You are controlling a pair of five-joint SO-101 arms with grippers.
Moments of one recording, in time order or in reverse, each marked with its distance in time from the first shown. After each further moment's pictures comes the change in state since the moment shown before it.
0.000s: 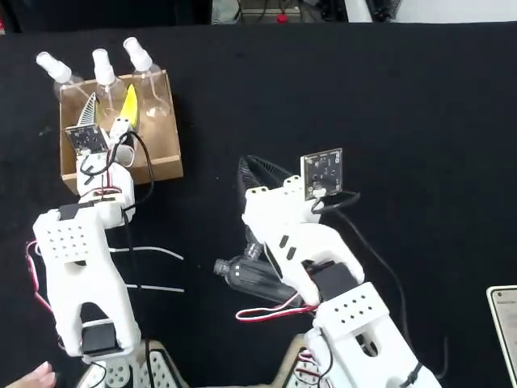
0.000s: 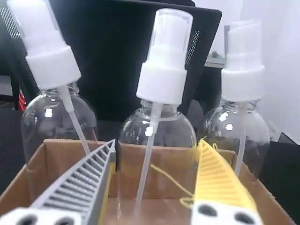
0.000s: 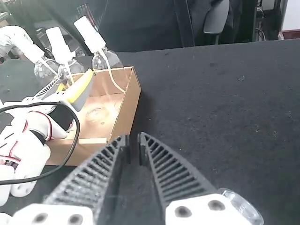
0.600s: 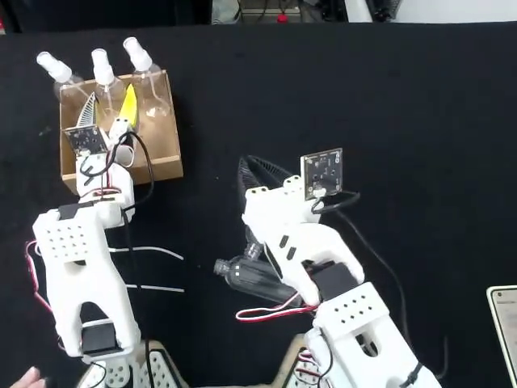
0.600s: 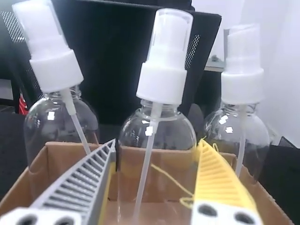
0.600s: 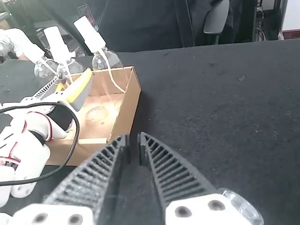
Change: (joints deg) left arm -0.3 0.3 -0.1 -1.4 0.0; right arm 0.0 0.0 0.0 0.0 0.0
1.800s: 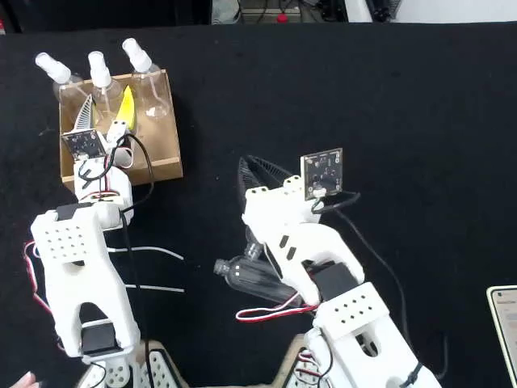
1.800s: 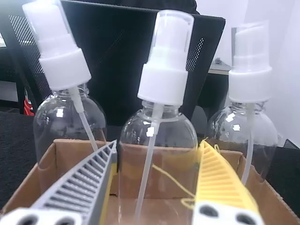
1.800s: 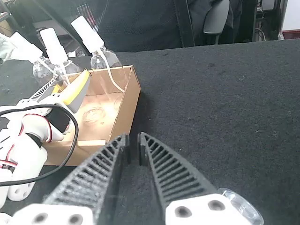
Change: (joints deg) left arm -0.8 -0.3 1.9 -1.6 0.0; right arm 0.0 0.0 0.0 0.0 0.0
